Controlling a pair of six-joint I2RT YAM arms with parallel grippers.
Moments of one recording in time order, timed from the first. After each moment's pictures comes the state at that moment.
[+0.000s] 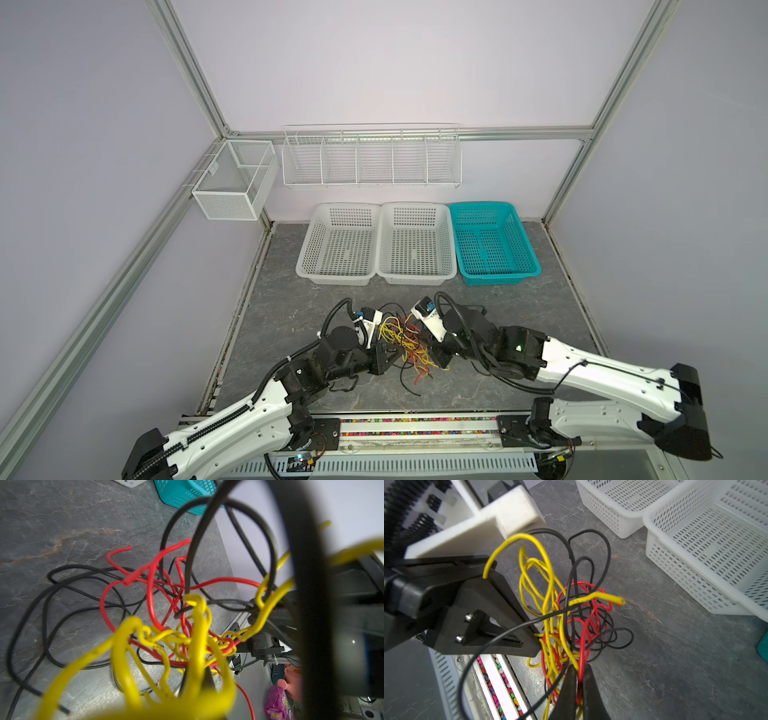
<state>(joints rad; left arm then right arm) -0.95 0.73 0.43 -0.12 0.26 -0.88 1.15 1.10 0.94 -0.51 0.17 0.21</state>
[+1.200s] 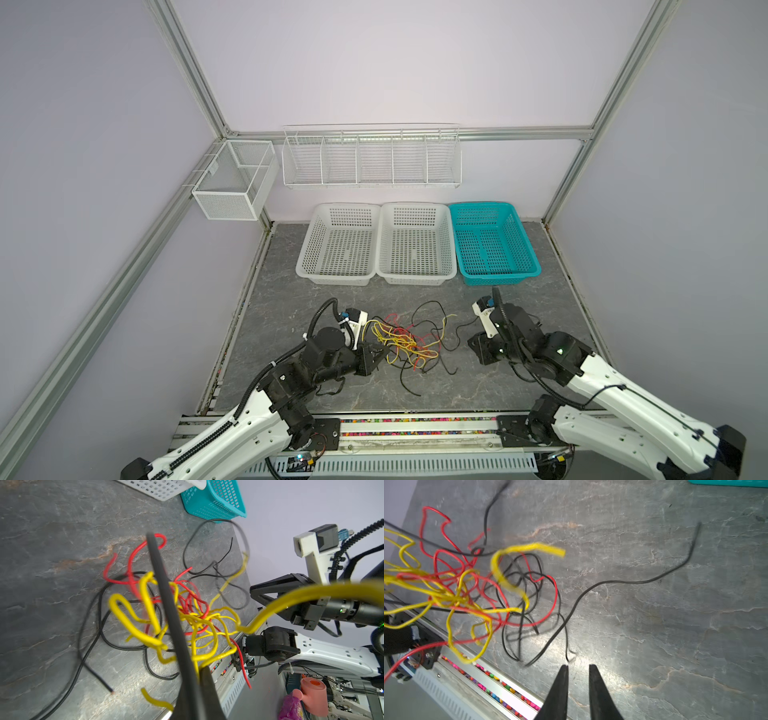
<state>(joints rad) -0.86 0.61 0.45 -0.33 0.25 -0.83 0.77 0.86 0.73 -0.81 -0.01 0.48</state>
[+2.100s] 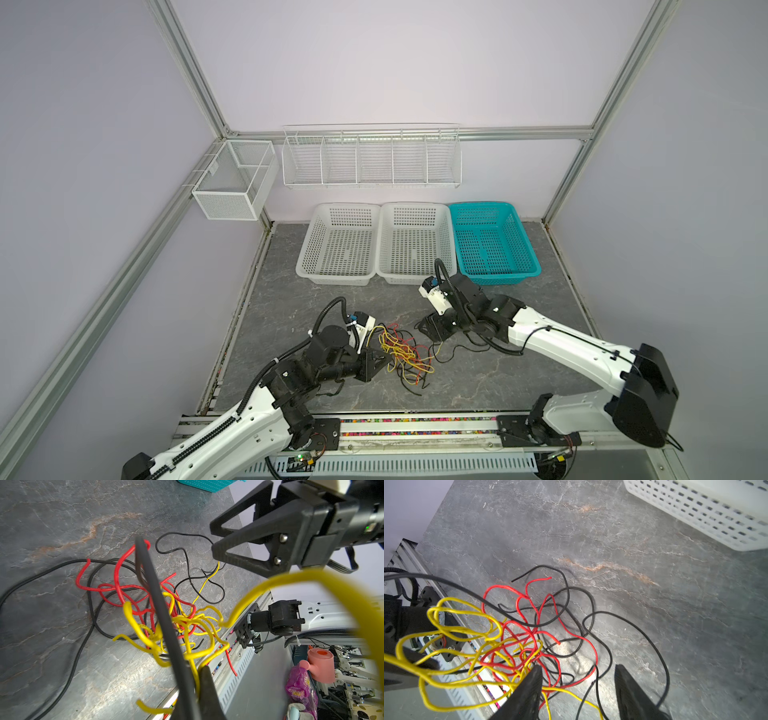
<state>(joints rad) -0.86 0.64 0.47 -0.39 0.34 -0.72 0.84 1.39 1.03 -0.58 -0.15 0.26</state>
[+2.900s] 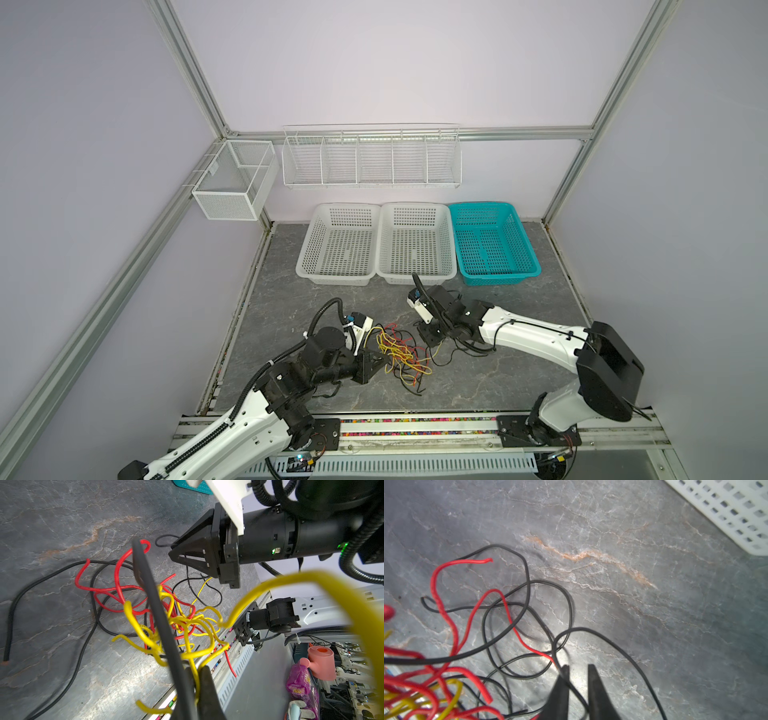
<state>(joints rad) -0.86 0.60 0.49 -0.44 0.34 -0.71 0.90 1.54 1.01 -0.51 0.03 0.18</state>
